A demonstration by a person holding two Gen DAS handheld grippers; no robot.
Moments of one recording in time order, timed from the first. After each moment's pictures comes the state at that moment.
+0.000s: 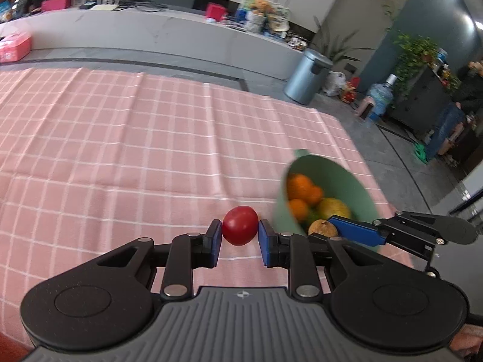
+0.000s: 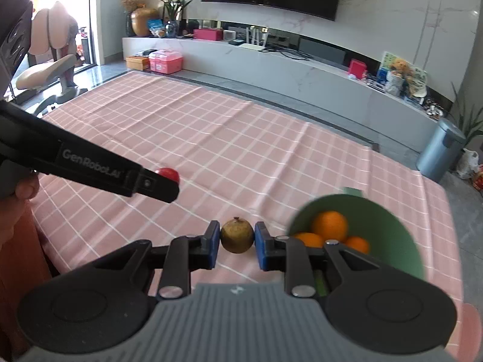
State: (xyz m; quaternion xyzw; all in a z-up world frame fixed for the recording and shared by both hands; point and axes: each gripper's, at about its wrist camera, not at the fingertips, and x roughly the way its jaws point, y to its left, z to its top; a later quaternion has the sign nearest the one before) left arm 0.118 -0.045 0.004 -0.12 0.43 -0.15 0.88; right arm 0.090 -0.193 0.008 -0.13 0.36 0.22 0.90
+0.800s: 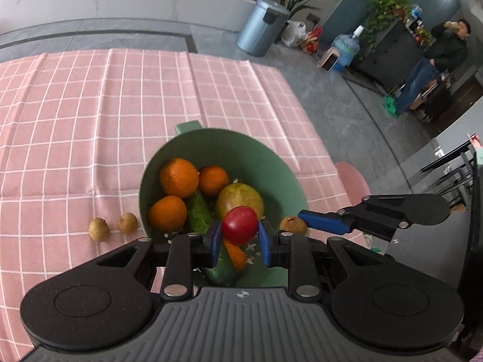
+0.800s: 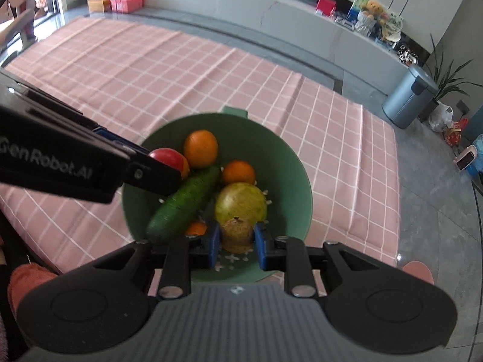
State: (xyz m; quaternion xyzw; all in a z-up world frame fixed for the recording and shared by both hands) left arm 0.183 -0.178 -0.019 -0.10 0.51 -0.22 0.83; right arm 0.146 -0.307 -0.002 -0.18 0.48 0.15 0.84
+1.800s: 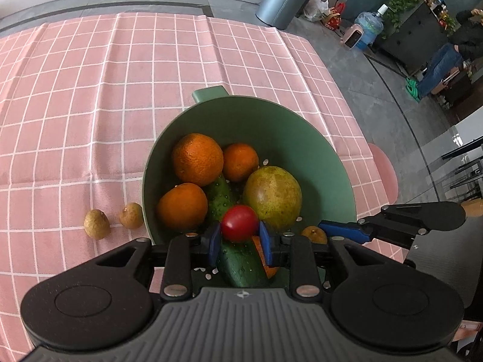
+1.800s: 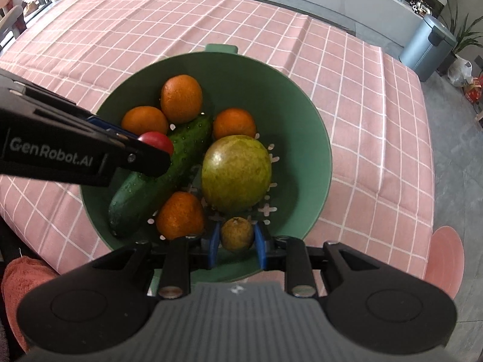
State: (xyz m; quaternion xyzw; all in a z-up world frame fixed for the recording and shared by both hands) left arm 0.208 -0.184 -0.060 -0.09 0.56 -0.19 0.80; right arm 0.177 -0.324 -0.055 -0.13 0.56 0.16 0.81
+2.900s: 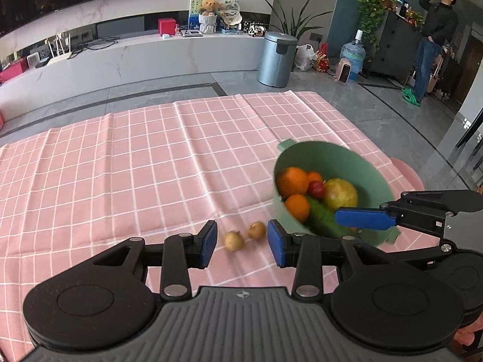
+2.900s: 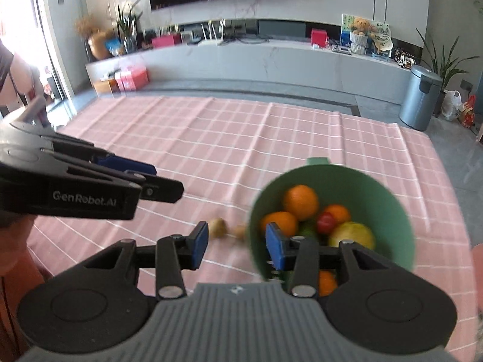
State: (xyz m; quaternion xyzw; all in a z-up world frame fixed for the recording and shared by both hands) left arm 0.132 -0.063 -0.001 0.02 0.41 -0.19 0.89; right arm 0.097 -0.210 0.000 -0.02 0.38 0.17 0.91
